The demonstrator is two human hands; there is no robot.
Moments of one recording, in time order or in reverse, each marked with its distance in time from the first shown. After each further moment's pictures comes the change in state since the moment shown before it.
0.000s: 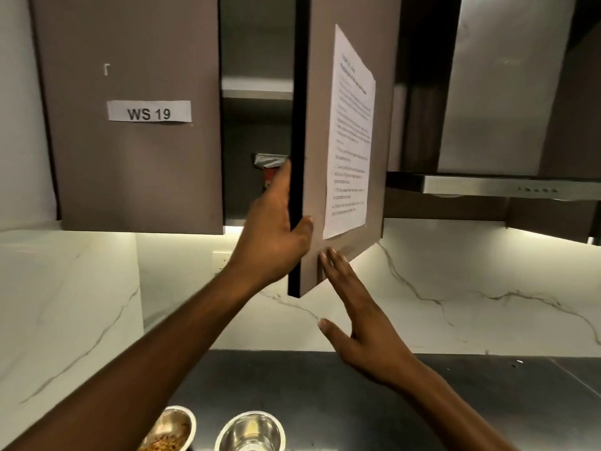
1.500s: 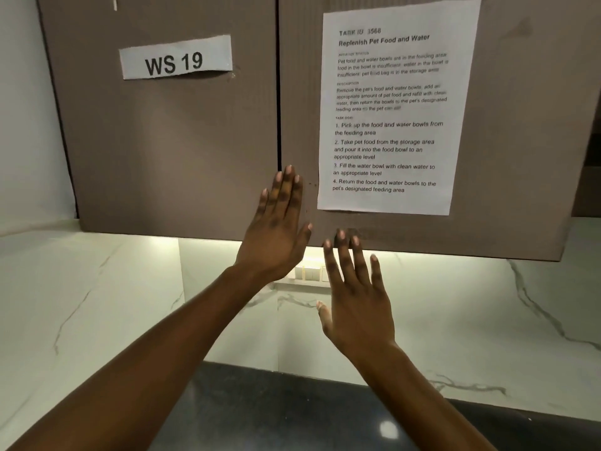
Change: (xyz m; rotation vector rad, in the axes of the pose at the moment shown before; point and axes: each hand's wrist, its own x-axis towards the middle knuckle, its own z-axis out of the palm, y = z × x) left_hand 0.134 -0.347 -0.059 1.080 -0.077 0.074; right_hand 0.216 0.107 0.231 -0.640 -0.033 0.086
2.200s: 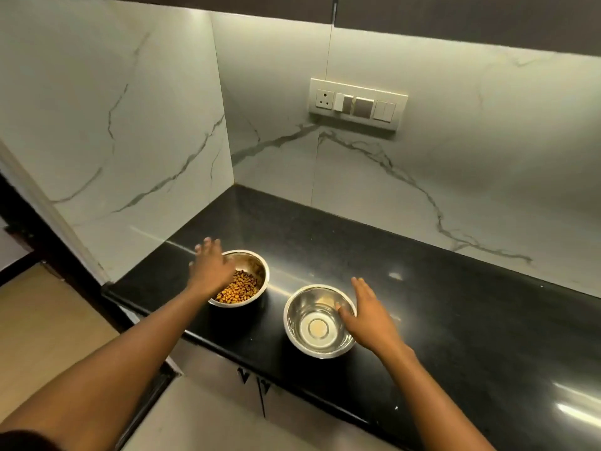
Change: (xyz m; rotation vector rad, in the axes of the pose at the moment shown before) left_hand -0.410 -0.032 0.108 -0.241 -0.742 -1.061; right_hand -0.278 0.001 0.147 0.653 -0.910 0.288
